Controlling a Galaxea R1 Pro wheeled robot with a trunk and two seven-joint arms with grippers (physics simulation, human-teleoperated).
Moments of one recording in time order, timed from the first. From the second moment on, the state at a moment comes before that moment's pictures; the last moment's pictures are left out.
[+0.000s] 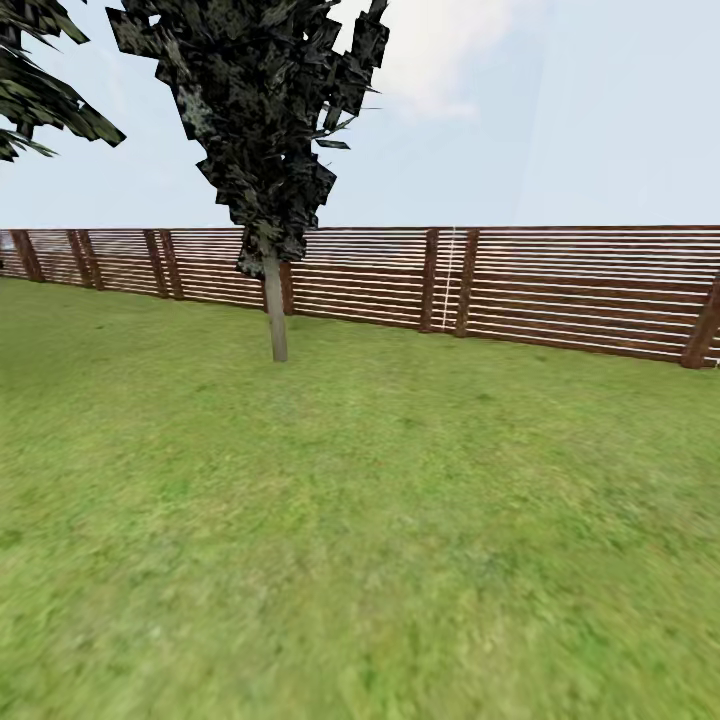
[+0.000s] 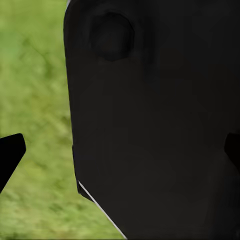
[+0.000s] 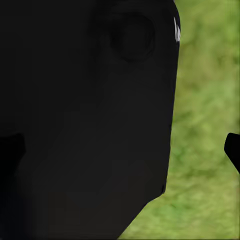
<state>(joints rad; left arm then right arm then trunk) 0.00 0.00 0.00 0.00 0.00 0.00 0.00 0.00 0.00 0.00 0.00 0.00 0.00 0.00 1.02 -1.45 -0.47</state>
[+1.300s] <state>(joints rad) 0.02 -0.01 0.01 -0.12 0.01 0.00 -0.01 -0.06 0.00 0.01 -0.04 0.01 -0.13 0.00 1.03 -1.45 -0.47</state>
